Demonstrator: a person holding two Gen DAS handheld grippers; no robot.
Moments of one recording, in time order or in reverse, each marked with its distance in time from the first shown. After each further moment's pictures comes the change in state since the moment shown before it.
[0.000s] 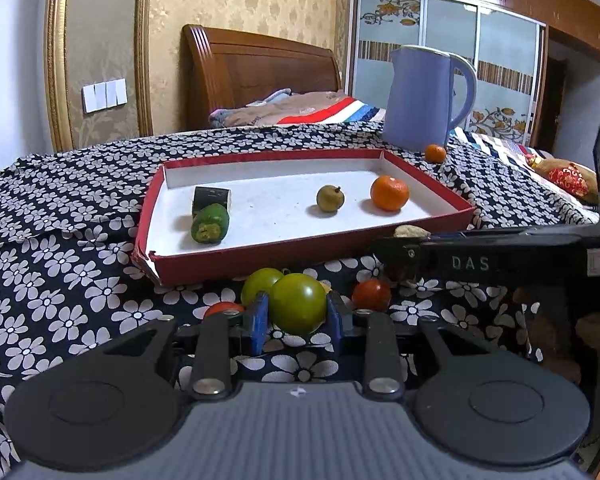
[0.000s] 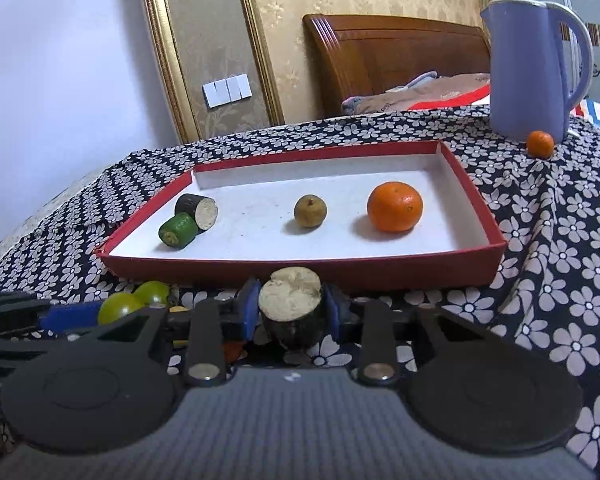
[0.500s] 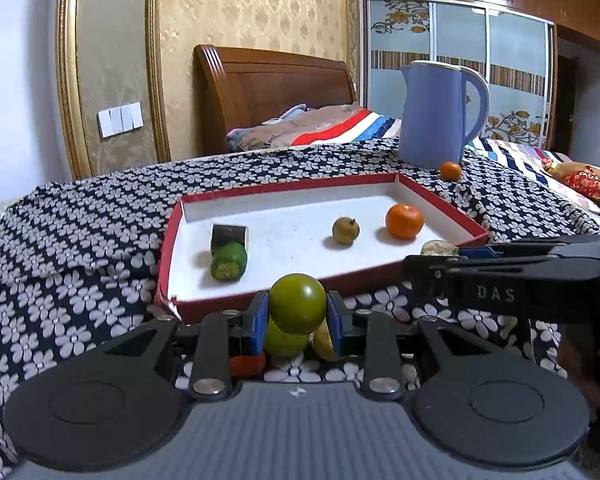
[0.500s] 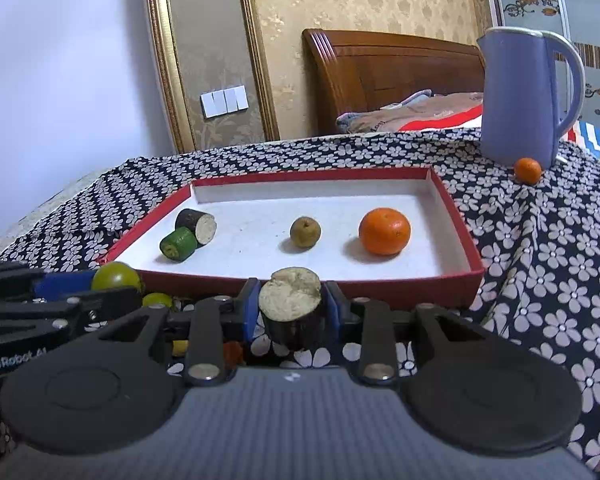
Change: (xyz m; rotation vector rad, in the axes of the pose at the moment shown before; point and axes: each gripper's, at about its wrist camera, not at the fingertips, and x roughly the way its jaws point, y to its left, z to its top) left arm -0.005 -0.007 0.024 0.033 -0.036 0.075; right arm -0.018 0.006 0.011 -0.038 -0.034 -0.039
